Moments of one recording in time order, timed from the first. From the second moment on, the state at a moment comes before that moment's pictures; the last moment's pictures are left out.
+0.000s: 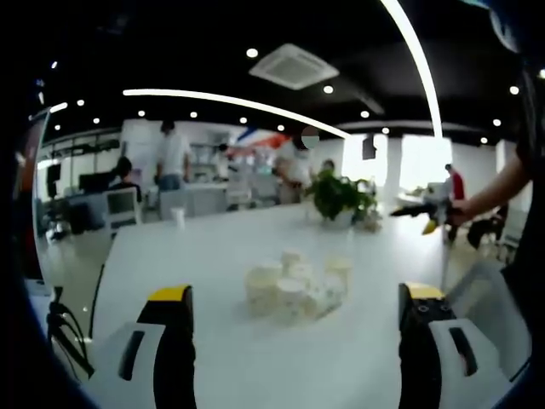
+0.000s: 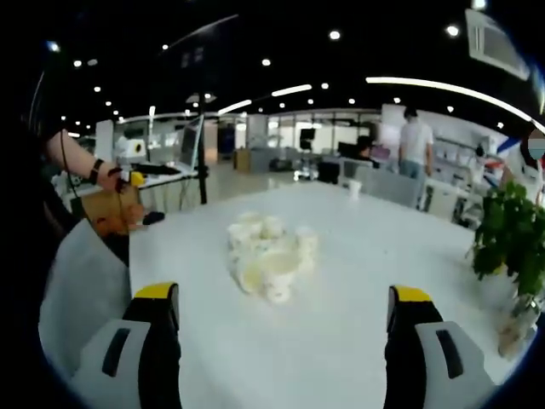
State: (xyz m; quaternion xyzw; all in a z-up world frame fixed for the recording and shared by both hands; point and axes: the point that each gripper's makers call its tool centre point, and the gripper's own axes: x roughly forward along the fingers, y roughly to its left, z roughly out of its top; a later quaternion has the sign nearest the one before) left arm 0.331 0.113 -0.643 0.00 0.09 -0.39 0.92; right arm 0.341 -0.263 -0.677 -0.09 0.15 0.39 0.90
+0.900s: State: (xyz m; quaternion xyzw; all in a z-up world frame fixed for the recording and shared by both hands) left arm 0.325 0.107 -0.639 -0.01 0.09 -0.38 0.92; right arm 0.372 -0.226 -0.688 -0.09 0.17 0.41 0.89
